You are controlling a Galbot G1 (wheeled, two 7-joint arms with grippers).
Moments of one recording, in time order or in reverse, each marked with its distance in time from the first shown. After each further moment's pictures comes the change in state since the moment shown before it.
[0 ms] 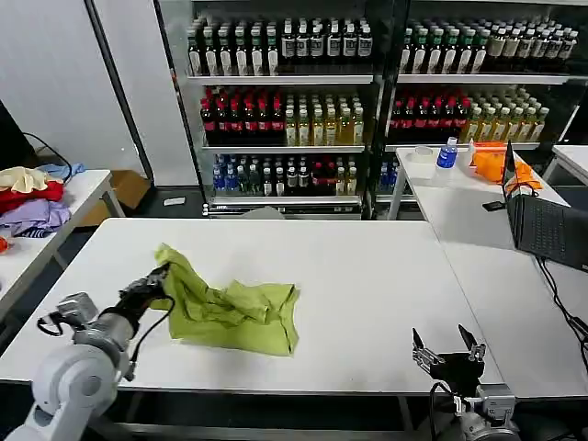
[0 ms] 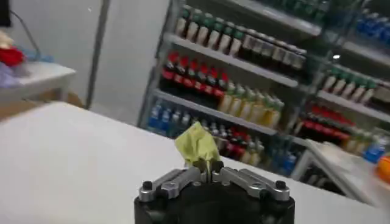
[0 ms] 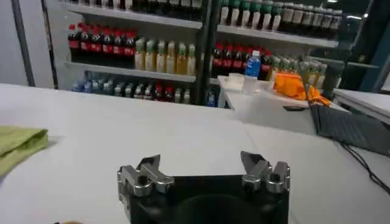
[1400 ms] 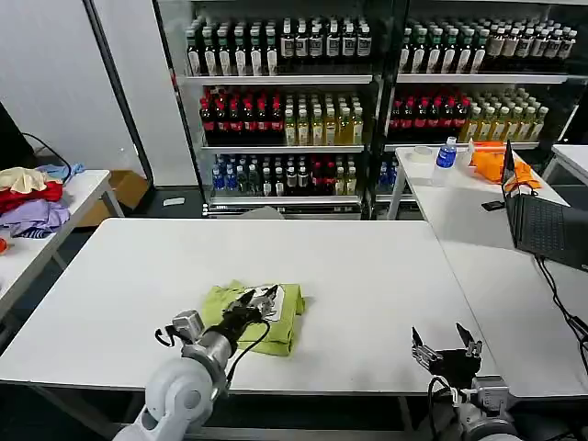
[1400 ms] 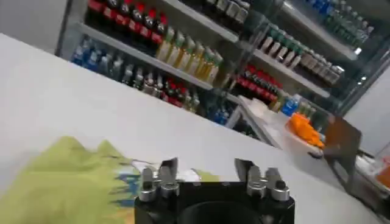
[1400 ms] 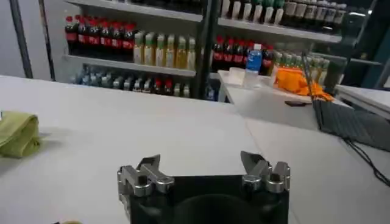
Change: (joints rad) left arm -0.078 -0.154 0.329 0.084 0.092 -0.052 0.016; right arm 0.063 -0.026 -0.017 -0.068 0.021 -0.004 -0.001
